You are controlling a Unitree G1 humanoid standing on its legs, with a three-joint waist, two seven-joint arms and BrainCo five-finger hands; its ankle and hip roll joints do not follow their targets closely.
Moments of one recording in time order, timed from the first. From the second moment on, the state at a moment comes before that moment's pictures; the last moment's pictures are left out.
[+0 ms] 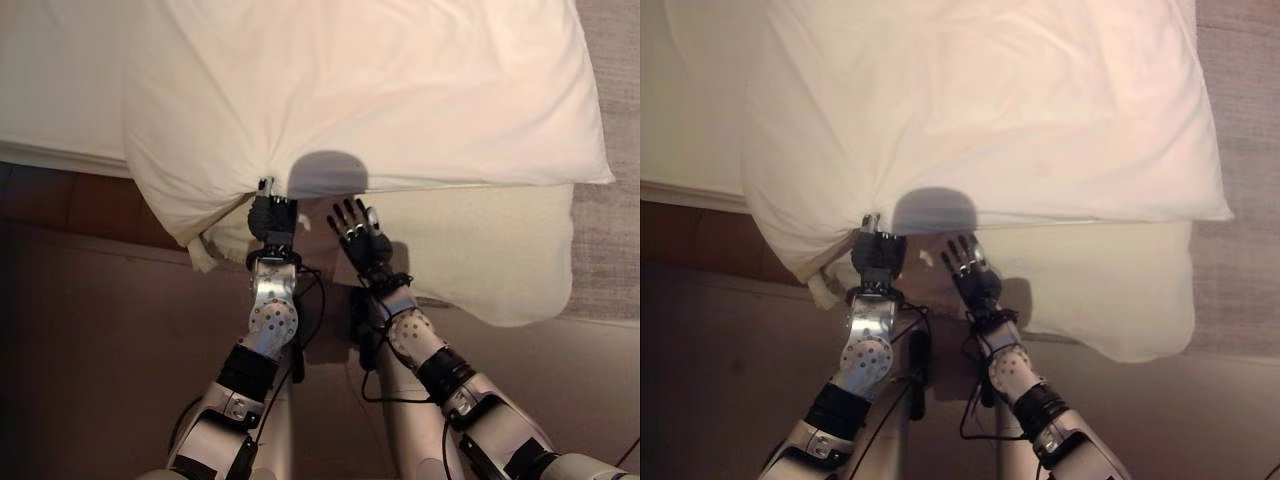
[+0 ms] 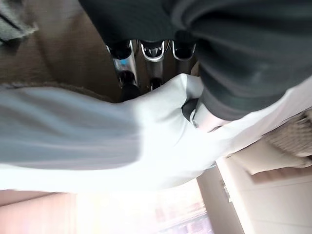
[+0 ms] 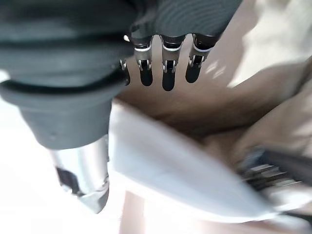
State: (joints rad) left arm -0.52 0.06 -0.21 0.10 -1.31 -0.45 0.27; right arm -0.60 -0.06 0.35 0.44 1.57 -0.29 0.13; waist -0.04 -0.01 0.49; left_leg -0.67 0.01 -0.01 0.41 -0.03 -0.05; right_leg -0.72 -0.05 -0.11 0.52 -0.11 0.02
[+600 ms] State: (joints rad) left arm -0.50 0.10 -0.05 0.05 -1.11 -0.48 0.52; right arm -0.63 -0.10 0.12 0.39 1.59 -0.42 -0.06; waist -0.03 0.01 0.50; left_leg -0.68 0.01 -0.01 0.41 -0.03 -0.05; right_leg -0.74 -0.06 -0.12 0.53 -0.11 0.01
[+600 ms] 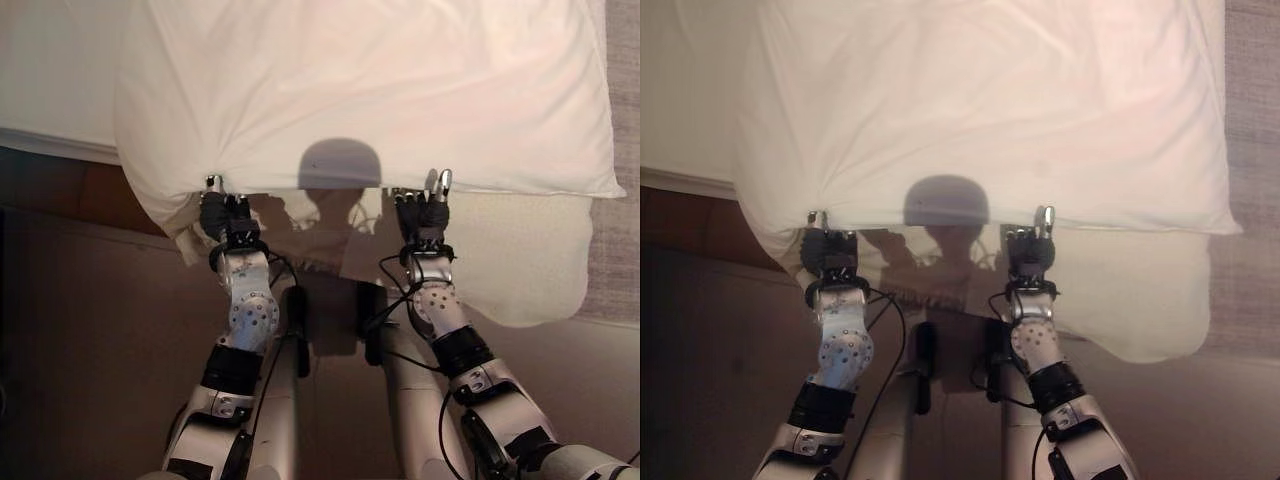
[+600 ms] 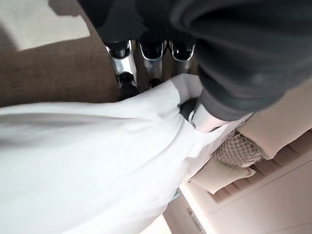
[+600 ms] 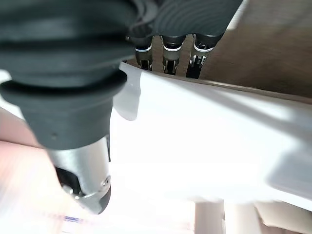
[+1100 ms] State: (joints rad) left arm -0.53 0.21 0.03 0.06 -1.07 -0.47 0.57; right arm -0.72 -0.27 0.04 0.58 1.54 -0.35 -0.21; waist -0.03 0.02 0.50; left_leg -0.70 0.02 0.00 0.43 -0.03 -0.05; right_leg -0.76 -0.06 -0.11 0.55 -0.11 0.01
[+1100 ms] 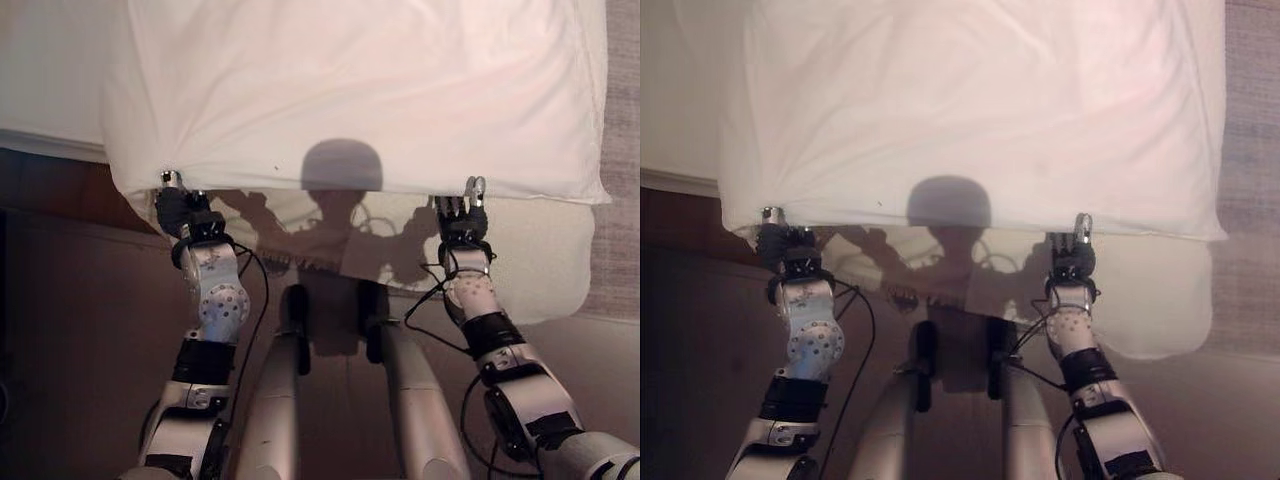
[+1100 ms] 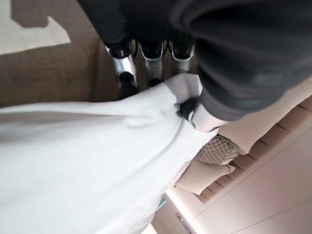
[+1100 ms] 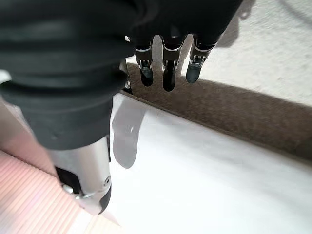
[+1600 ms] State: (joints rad) left arm -0.54 0.22 0.06 0.08 -1.07 -0.47 0.57; right arm -0.78 -0.36 -0.04 0.65 1.55 -0.34 -0.20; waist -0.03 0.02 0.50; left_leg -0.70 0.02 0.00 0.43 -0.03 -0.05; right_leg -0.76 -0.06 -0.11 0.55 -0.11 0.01
